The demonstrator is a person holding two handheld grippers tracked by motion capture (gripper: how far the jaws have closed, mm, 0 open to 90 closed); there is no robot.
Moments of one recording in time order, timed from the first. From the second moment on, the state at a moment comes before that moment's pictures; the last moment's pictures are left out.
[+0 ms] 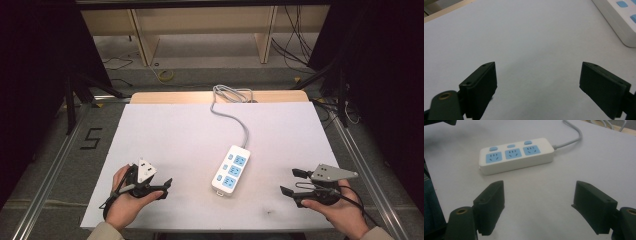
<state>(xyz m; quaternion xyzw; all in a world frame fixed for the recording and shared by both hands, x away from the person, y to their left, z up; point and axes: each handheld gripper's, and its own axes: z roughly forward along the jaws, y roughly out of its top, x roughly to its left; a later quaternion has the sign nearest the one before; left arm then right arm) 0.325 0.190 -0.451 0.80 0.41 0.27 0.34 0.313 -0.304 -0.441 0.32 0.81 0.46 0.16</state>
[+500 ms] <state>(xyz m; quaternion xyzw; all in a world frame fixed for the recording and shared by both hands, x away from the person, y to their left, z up) 0.325 0.183 -0.446 0.79 0.42 0.26 0.37 0.314 -0.303 -0.440 0.32 0.81 0.46 0.16</state>
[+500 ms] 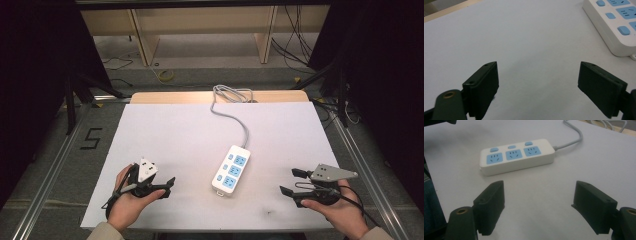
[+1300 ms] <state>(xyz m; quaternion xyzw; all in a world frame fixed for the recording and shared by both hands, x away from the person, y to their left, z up) 0.336 0.149 -0.437 0.79 0.41 0.25 0.38 0.315 -0.300 -0.442 0.32 0.82 0.45 0.16</state>
